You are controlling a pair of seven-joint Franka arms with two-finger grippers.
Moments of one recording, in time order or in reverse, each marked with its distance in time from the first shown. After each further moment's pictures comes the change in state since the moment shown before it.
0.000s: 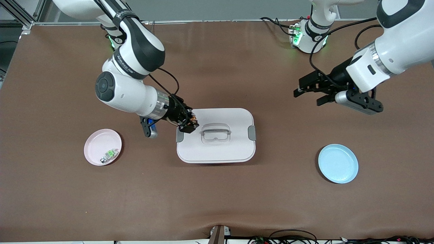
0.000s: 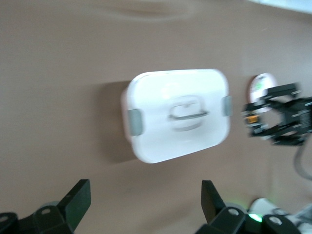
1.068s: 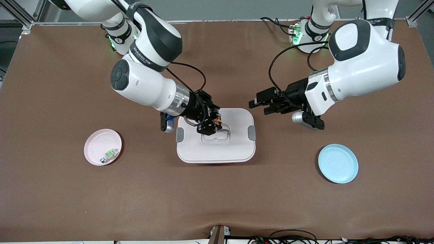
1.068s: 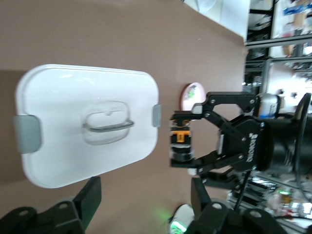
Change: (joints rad) left arm -0.125 0.124 -0.007 -0.047 -0.321 0.233 -0.008; right arm 0.114 0.098 0.000 0.222 0.010 0.113 0.356
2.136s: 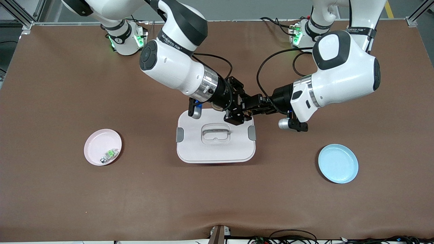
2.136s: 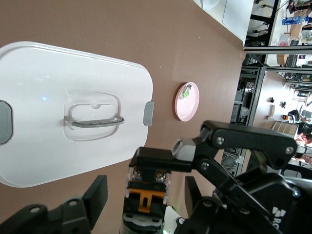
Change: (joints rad) left arm -0.038 0.034 -0.006 -0.022 -0.035 0.054 -0.059; right arm 0.129 0.081 -0.001 0.138 0.012 0.110 0.219
